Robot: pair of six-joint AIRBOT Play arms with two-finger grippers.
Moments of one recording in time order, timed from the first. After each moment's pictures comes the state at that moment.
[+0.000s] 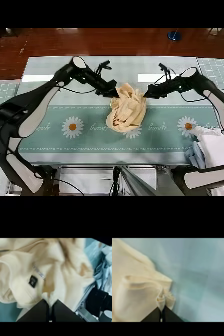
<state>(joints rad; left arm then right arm) -0.36 -1.90 1.65 0.65 -1.32 -1.37 -0.02 -1.64 1.21 -0.80 1.11 1.12</state>
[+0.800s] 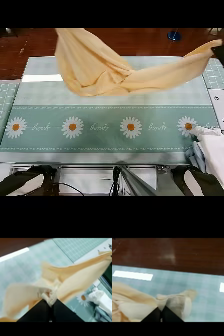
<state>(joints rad) -0.07 -1.18 1.81 0.70 -1.31 -1.27 -0.24 -0.72 1.21 -0.90 1.05 1.18</state>
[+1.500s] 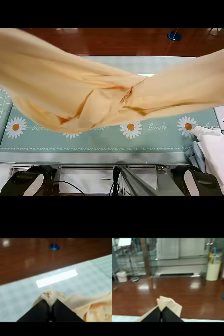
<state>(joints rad) -0.06 -0.73 1.82 1.16 -1.45 -1.49 -0.26 -0.46 1.45 -1.12 1.04 1.45</state>
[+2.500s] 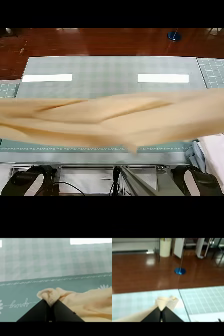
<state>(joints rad) -0.06 -0.64 1.81 1.46 -1.84 -1.63 -0.26 -0.50 1.73 -1.53 1.47 1.53</state>
